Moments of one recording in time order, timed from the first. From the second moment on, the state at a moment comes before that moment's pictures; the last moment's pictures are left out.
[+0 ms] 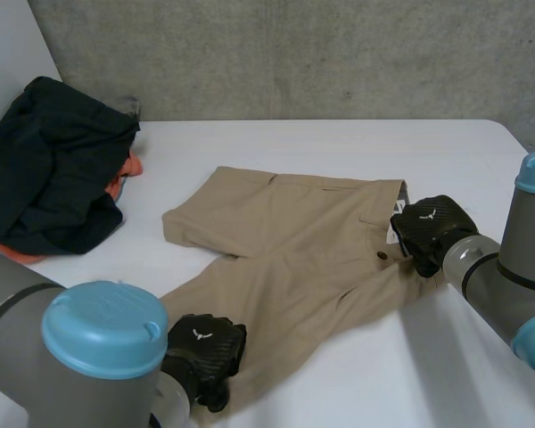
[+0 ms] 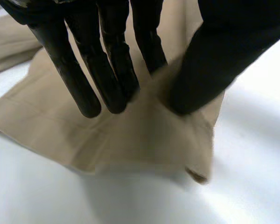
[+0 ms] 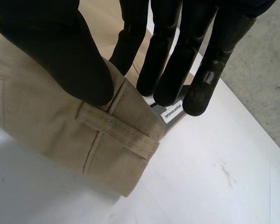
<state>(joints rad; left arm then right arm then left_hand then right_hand) 3.90 -1.88 -1.78 3.01 -1.75 3.14 1.90 -1.19 1.58 0.03 1.51 2.55 1.04 1.09 1.08 1.09 0.91 0.99 1.18 1.18 1.19 0.99</state>
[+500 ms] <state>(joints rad) 3.86 -1.77 -1.71 2.70 -1.72 3.43 1.87 -1.40 1.73 0.43 1.46 2.11 1.12 1.20 1.19 1.20 1.01 0.99 1.18 1.18 1.19 0.99</state>
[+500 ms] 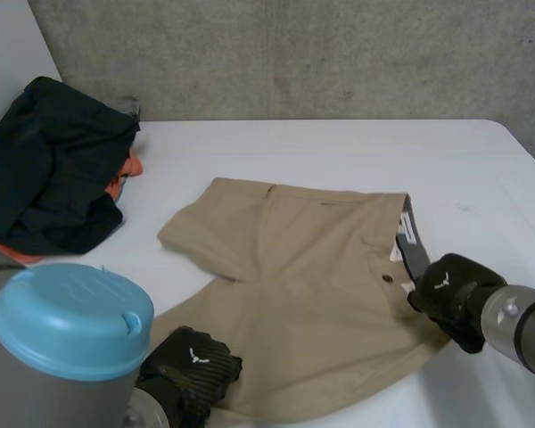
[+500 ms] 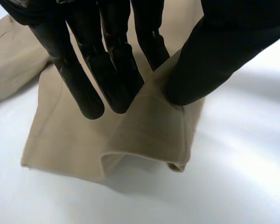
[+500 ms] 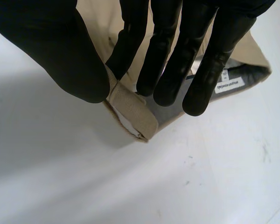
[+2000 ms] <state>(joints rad) 4.17 -2.04 -1.57 3.54 -1.62 3.46 1.81 -1.00 1.42 0.02 1.44 2.67 0.19 0.21 0.21 0.20 0.05 0.39 0.46 0.46 0.47 0.28</state>
